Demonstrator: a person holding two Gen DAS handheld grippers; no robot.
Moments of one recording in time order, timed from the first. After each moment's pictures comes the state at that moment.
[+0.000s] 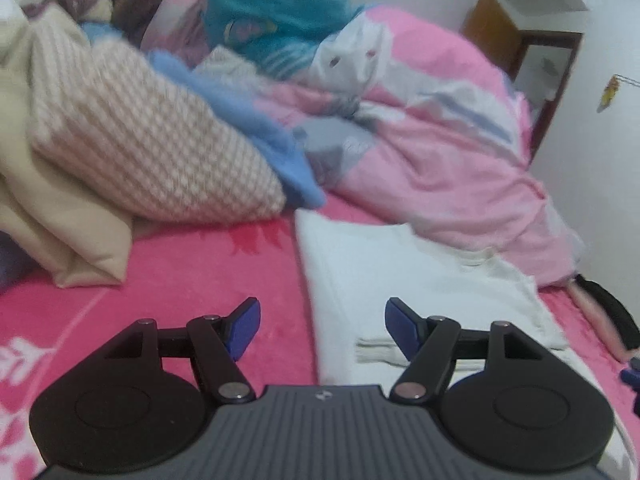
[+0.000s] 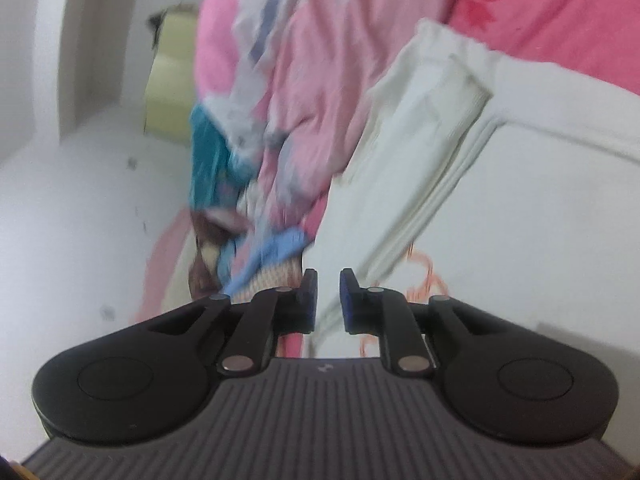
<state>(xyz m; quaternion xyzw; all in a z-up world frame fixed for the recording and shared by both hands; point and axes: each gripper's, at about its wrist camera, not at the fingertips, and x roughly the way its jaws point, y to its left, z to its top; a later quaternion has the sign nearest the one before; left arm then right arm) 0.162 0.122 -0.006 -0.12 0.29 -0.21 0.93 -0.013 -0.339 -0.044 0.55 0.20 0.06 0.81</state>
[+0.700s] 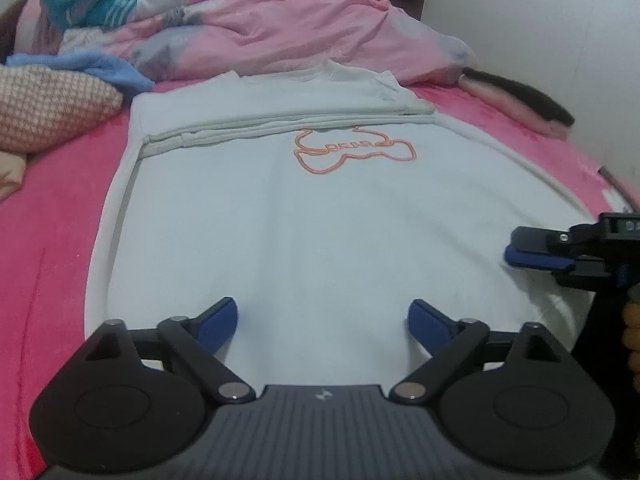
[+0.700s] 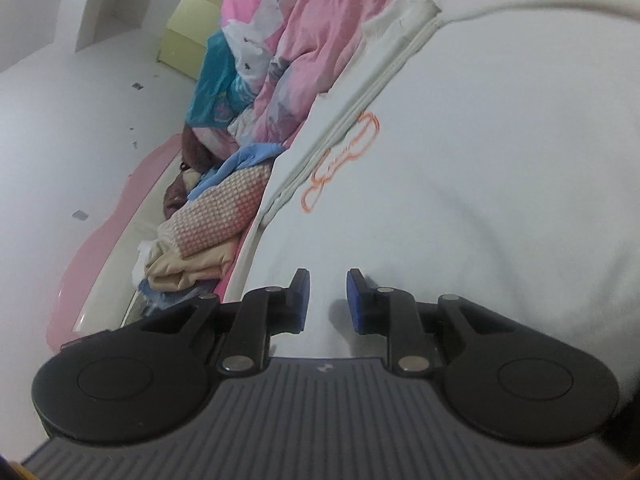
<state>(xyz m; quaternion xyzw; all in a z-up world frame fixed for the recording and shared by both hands) -0.025 0.004 -0.060 0.10 0.36 -0.31 0.87 -0.136 -0.261 -0.112 0.47 0.22 0.07 0.85</state>
